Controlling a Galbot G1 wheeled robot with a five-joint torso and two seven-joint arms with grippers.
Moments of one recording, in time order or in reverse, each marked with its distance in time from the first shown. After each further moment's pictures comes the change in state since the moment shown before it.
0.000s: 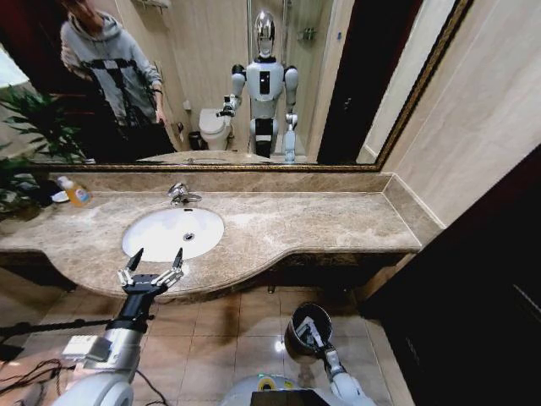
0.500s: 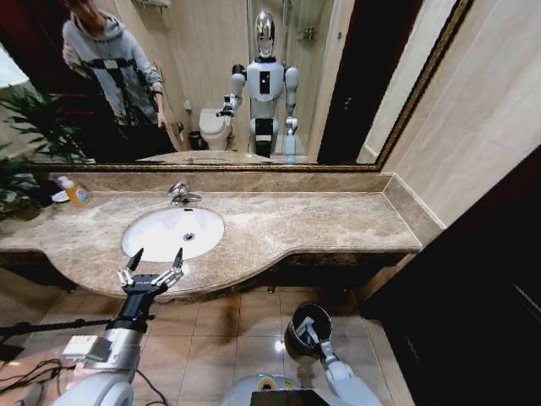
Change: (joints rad) left arm 0.000 0.000 0.000 0.000 0.000 0.000 0.000; right arm 0.181 0.024 0.033 -0.290 -0.052 0.027 -0.026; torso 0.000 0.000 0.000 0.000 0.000
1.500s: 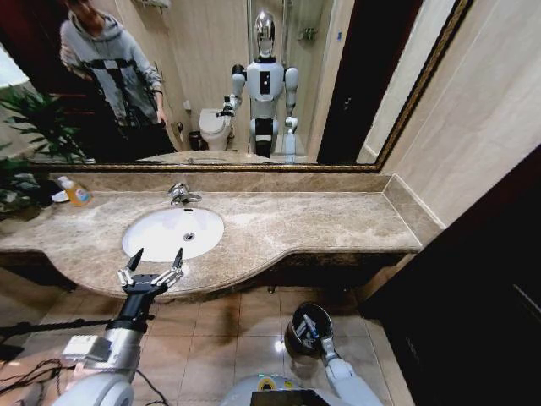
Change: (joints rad) left arm 0.000 0.000 0.000 0.000 0.000 0.000 0.000; right arm -0.158 -0.010 -0.002 0.353 0.117 -0.014 0.008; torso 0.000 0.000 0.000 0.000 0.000
